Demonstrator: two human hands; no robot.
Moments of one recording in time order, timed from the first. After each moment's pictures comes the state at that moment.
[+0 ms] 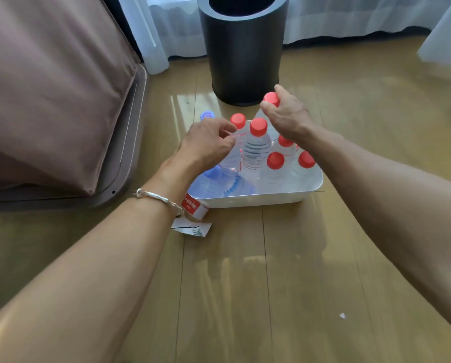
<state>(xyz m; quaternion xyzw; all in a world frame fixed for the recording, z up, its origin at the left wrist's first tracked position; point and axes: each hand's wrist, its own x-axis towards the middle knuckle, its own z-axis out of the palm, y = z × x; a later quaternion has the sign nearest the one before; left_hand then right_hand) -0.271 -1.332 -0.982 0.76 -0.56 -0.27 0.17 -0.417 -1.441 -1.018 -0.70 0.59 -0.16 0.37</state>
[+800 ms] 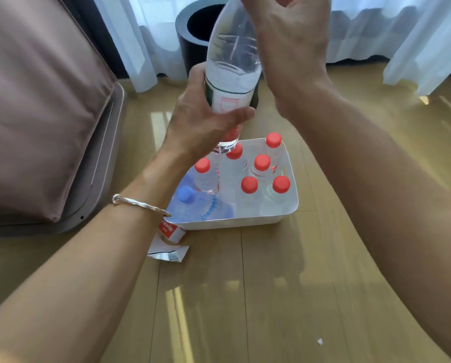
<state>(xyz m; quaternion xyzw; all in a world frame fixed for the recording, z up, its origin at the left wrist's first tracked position) -0.297 -1.380 -0.948 0.67 -0.54 -0.25 0.44 -0.408 -1.438 -0.892 -0.62 0.37 -0.59 0.38</state>
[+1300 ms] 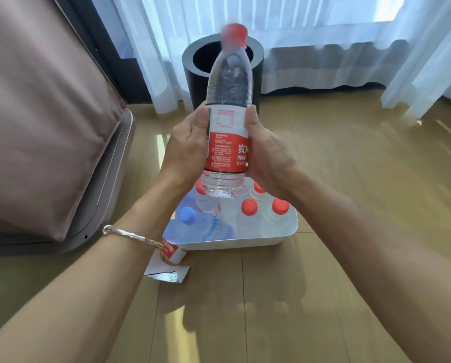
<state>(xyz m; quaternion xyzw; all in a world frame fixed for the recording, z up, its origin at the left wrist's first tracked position) -0.296 -1.369 -0.945 0.63 -0.48 -0.29 0.53 -0.423 -1.414 -0.957 -0.49 0.36 -0.32 0.72</state>
